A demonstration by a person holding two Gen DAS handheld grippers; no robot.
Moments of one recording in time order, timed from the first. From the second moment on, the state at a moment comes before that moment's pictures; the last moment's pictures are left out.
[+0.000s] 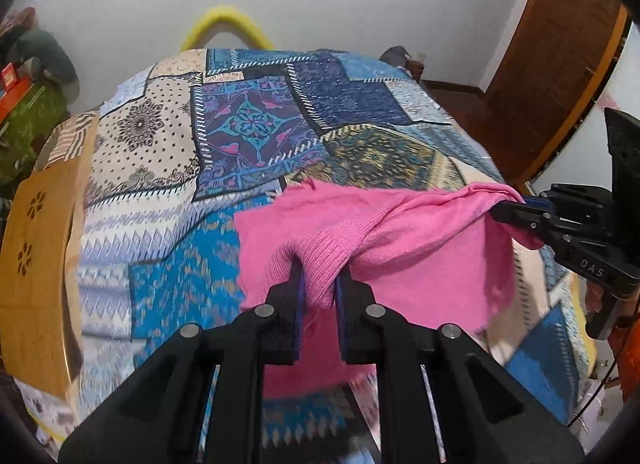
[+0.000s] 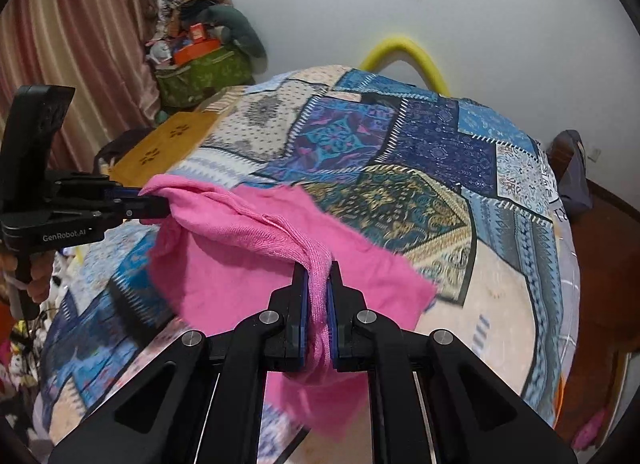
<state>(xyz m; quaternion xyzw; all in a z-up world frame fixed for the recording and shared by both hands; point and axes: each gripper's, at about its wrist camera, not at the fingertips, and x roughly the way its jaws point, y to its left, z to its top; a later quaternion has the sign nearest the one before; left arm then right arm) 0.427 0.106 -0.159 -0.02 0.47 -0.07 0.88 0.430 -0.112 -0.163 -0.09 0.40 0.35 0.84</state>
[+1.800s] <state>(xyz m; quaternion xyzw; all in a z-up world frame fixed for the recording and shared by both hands) 0.372 0.127 -0.156 -0.15 0.42 -0.09 0.89 0.404 -0.150 -0.173 0.06 0.41 0.36 0.83</state>
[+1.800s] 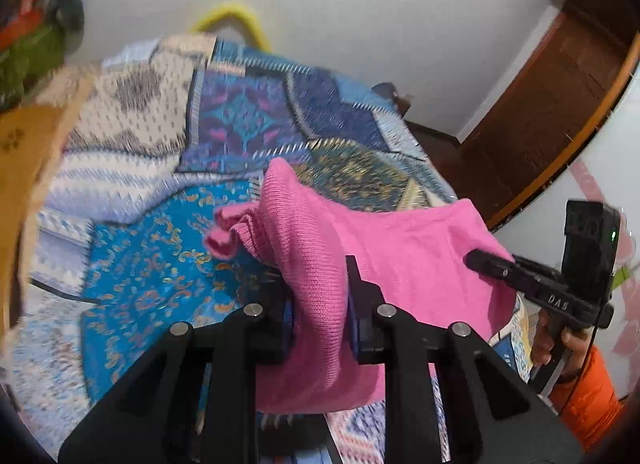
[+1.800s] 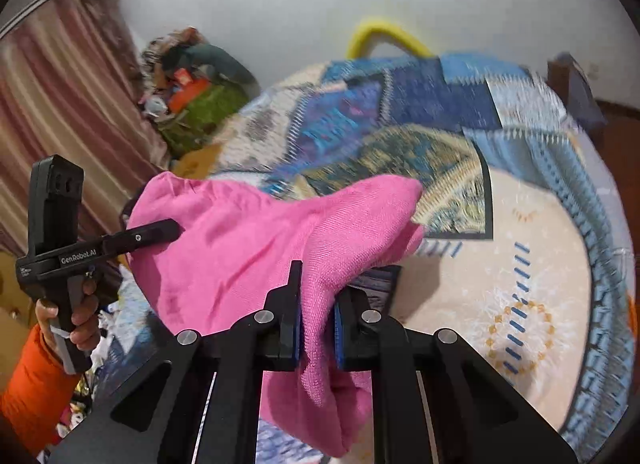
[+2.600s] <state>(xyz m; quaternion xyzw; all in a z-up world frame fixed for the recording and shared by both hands) 0.243 0.168 -0.198 -0.14 0.46 -0.02 0.88 0.309 -0.103 -0.200 0.01 0.44 0.41 0.80</state>
